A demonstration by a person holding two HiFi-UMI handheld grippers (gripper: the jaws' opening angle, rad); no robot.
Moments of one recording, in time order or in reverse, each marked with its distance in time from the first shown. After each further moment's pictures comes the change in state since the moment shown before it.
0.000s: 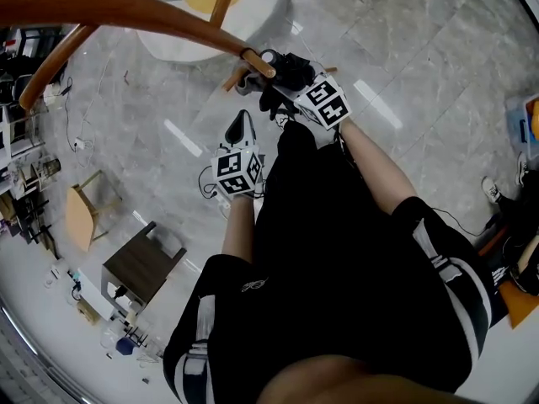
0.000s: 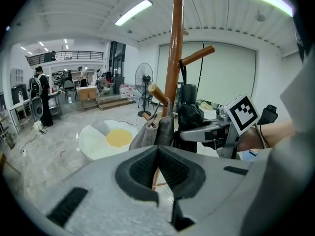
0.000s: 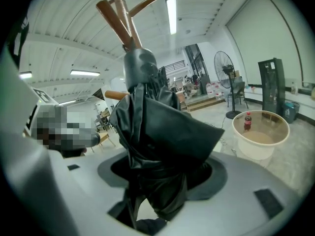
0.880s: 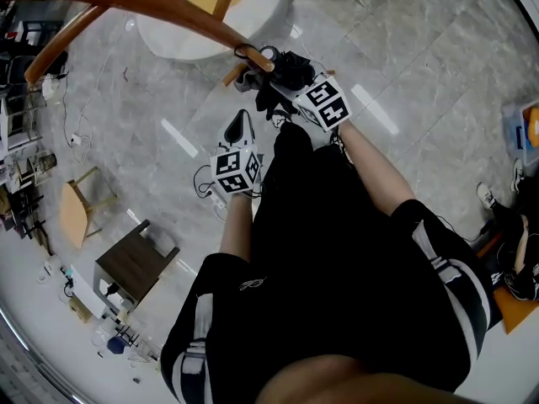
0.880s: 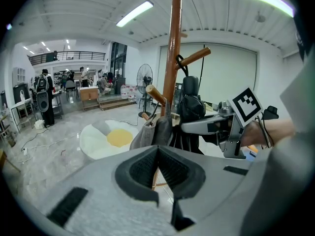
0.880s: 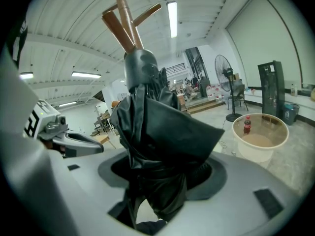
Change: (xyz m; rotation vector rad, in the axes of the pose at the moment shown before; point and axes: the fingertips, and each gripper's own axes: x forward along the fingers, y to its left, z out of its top) left arm -0.008 -0.005 -0.004 -0.012 -0.013 0.008; right arm -0.015 0.007 0.015 -0.013 -0.028 -0.004
